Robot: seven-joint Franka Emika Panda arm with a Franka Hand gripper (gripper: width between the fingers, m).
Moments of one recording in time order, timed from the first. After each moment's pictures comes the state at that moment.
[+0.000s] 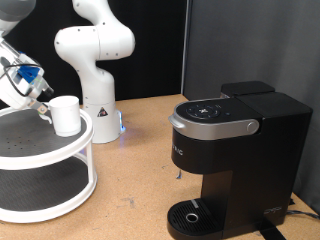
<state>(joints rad) 0.02 -0.54 -0.92 -2.64 0.19 1.87 -1.38</state>
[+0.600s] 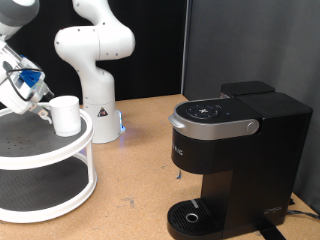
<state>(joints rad) 0.02 -0.54 -0.92 -2.67 0.16 1.91 -1.38</state>
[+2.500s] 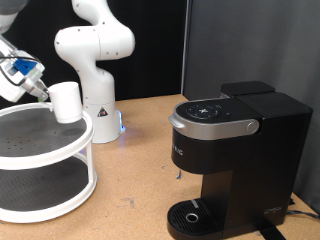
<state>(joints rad) 0.03 -0.60 -0.95 -2.64 0.25 1.88 -1.37</state>
